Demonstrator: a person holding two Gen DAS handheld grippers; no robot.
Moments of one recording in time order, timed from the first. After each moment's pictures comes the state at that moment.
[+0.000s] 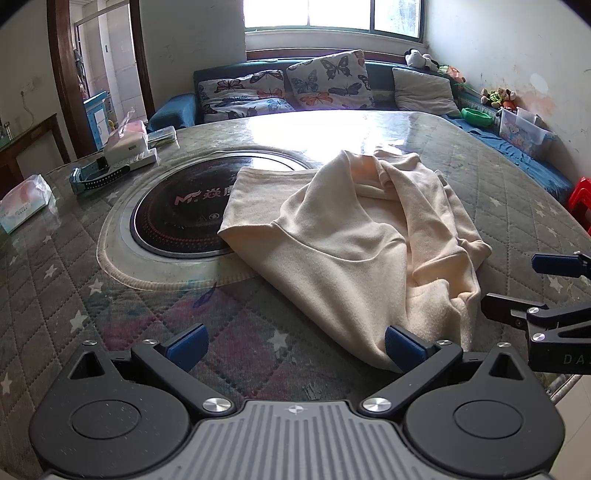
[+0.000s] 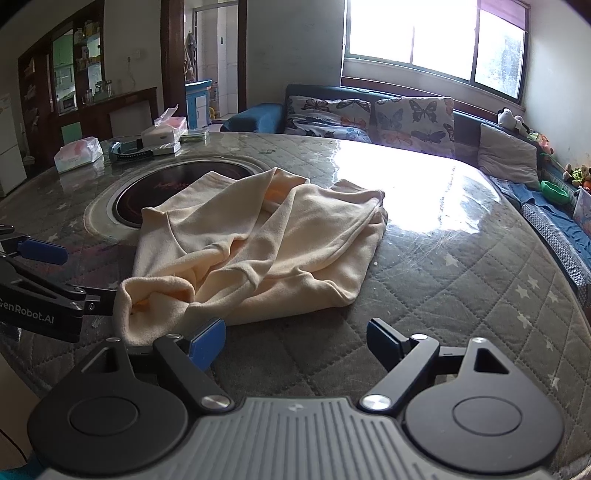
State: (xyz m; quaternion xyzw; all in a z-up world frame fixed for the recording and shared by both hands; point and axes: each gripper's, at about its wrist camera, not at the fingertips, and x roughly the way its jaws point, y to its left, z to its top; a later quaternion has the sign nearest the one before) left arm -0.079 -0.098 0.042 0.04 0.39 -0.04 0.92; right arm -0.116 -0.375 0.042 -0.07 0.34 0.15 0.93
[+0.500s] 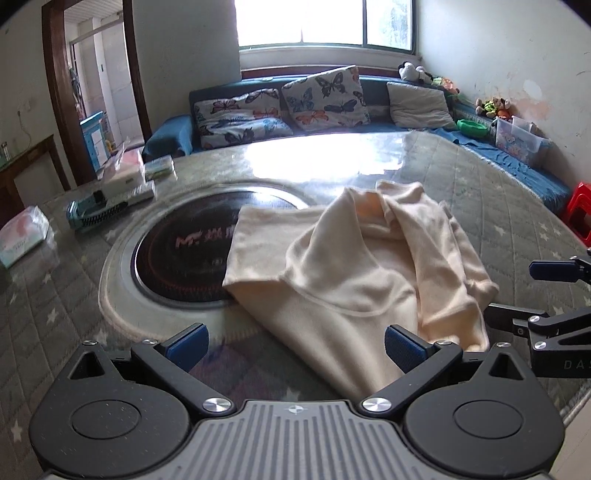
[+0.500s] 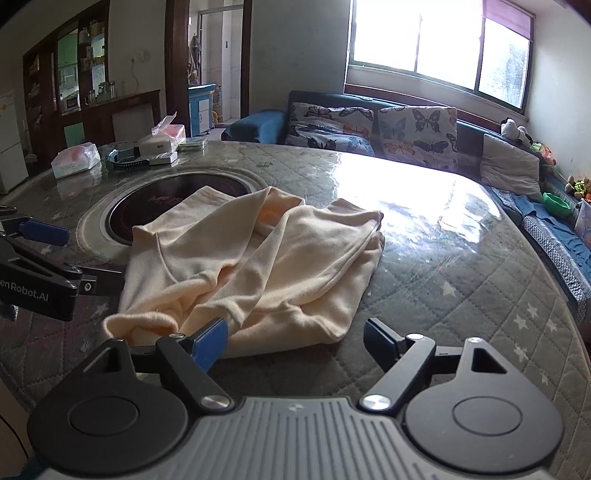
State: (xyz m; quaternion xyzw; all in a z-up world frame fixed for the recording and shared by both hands) left arm -0.048 -0.096 0.062 0.05 0.36 -0.05 0.93; right arm -0.091 -0.376 0.053 -0.08 0.33 0.15 0.93
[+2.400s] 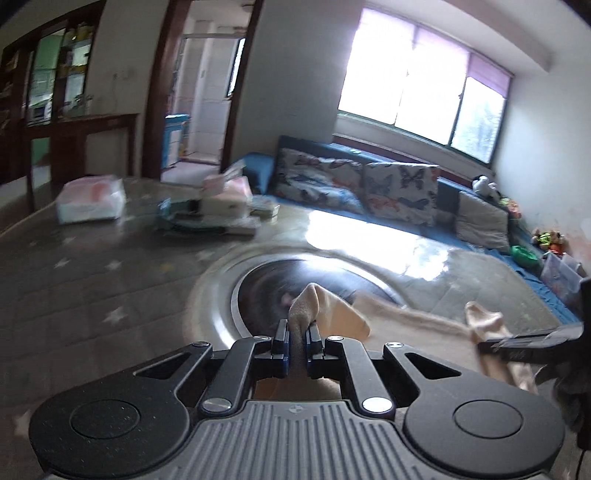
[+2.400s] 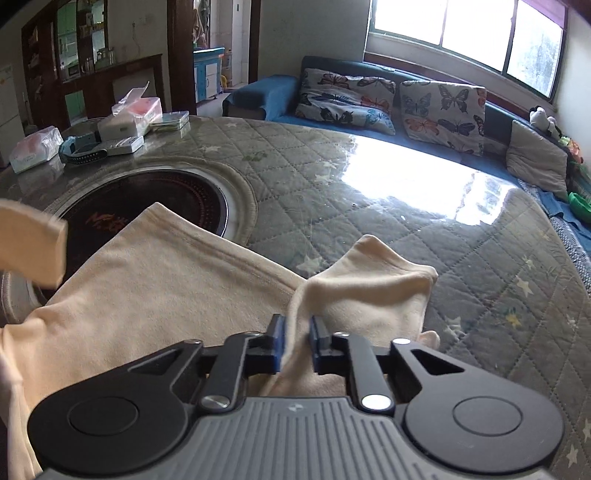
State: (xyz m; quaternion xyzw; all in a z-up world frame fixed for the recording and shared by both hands) left arm -0.054 0.037 0.063 -0.12 0.26 0.06 0.96; right arm 0.071 -0.321 0.029 -0.10 0.38 0.16 0.90
